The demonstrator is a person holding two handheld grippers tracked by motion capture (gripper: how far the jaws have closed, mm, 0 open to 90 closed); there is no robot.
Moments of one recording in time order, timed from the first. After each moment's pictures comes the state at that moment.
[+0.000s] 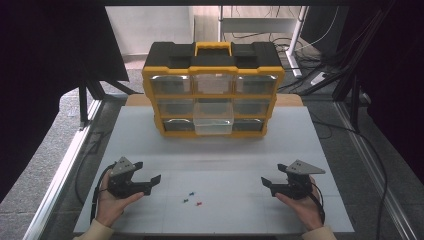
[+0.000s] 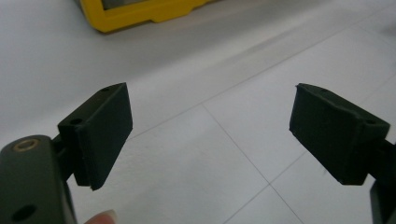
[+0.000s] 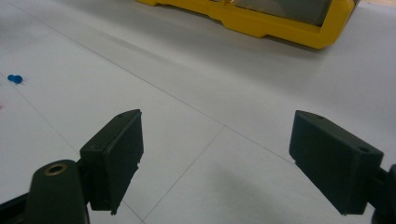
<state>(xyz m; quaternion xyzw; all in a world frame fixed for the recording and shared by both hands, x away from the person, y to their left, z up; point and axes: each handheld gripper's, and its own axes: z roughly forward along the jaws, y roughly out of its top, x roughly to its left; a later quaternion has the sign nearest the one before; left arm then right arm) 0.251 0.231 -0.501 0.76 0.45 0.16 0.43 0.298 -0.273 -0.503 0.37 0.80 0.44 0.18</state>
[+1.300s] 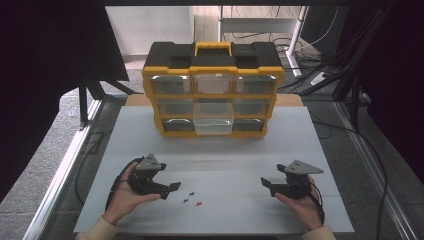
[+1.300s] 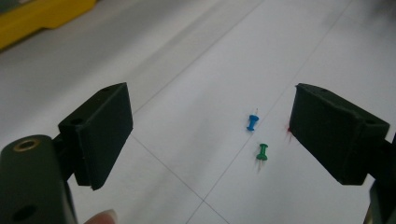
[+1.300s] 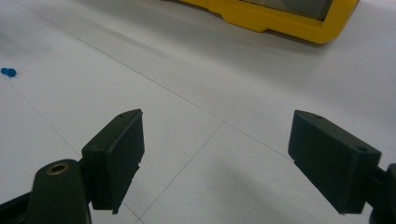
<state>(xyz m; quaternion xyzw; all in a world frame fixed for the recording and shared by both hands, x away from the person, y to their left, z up) 0.267 0.179 -0.482 0.85 0.35 0.09 0.38 0.300 -0.271 -0.505 0.37 0.80 0.43 0.18</state>
